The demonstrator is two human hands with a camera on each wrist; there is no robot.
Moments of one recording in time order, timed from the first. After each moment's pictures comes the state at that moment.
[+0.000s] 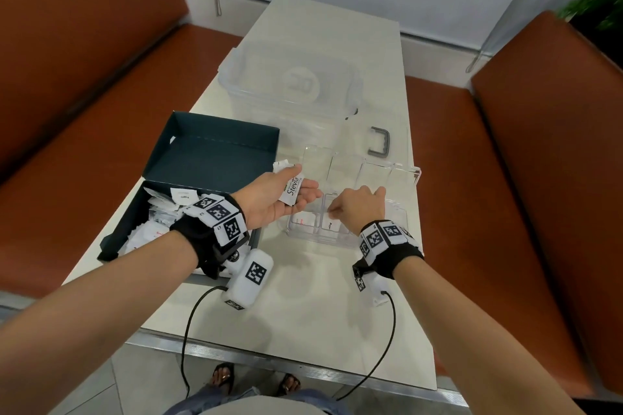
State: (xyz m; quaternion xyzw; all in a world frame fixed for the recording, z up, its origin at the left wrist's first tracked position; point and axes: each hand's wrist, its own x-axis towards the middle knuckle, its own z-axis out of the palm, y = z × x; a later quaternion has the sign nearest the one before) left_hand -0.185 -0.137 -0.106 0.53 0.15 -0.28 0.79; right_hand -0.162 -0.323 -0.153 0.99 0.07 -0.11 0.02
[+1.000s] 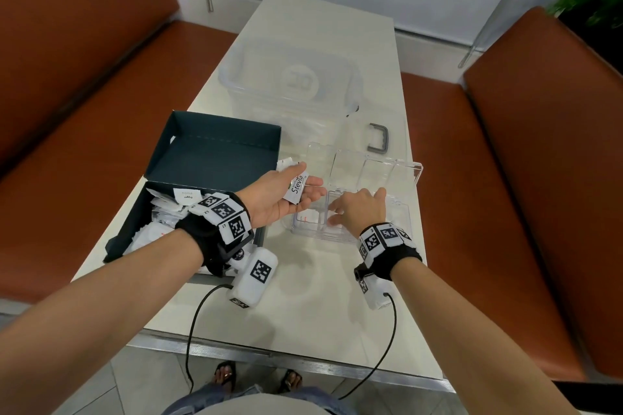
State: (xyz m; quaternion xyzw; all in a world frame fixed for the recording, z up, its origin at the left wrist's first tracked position) left_hand -0.185 -0.132 -0.106 0.53 0.13 -0.30 0.78; right_hand -0.168 -0.319 -0.167 0.99 0.07 -0.10 0.07
